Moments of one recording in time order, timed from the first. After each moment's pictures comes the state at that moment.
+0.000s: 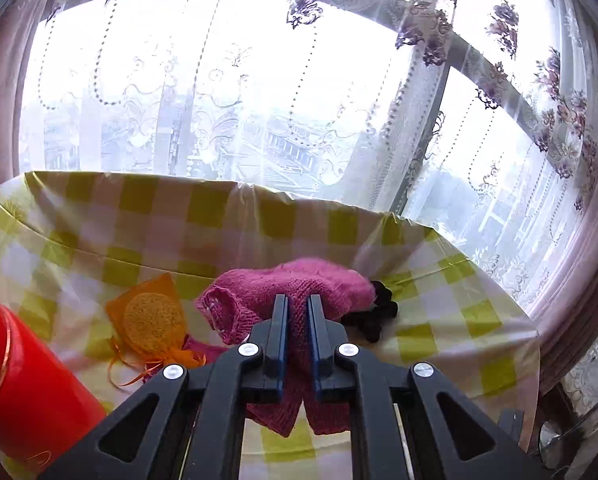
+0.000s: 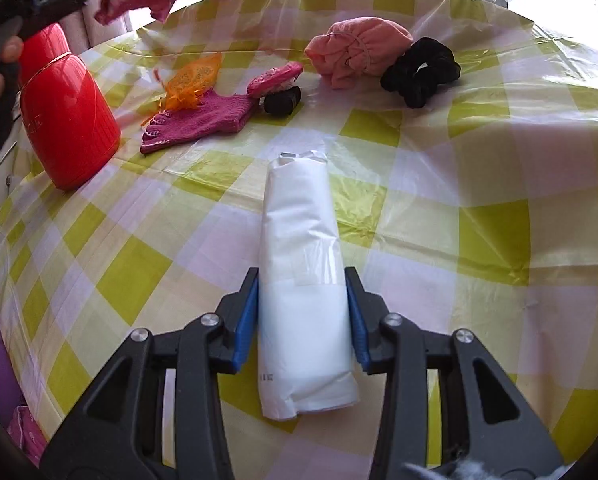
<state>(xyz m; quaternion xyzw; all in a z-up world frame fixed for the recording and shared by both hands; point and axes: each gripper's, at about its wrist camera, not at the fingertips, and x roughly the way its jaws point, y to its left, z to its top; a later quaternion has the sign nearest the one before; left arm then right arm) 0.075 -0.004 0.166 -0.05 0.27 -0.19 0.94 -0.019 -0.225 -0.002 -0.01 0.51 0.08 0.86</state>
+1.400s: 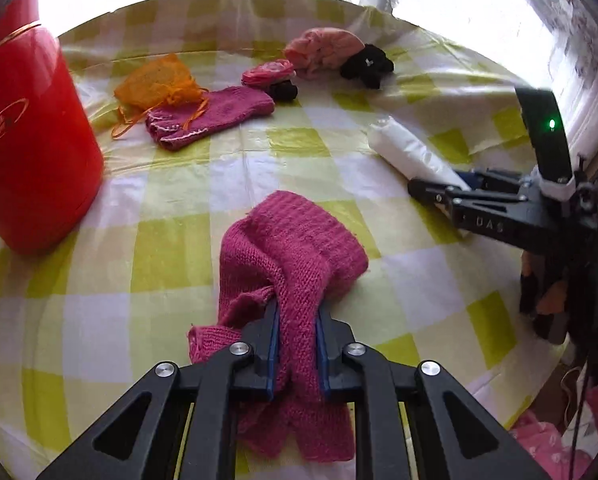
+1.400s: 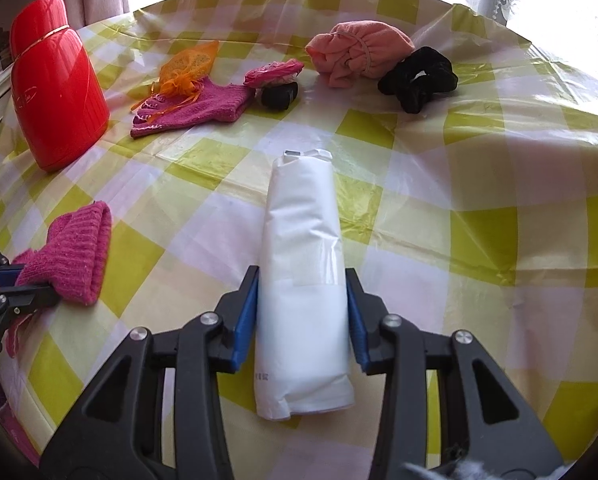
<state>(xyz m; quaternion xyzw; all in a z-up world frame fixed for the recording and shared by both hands) -0.062 0.016 0.017 0.02 0.47 -0.19 0.86 -0.025 -0.210 -0.002 -0.05 0.51 0.05 0.86</state>
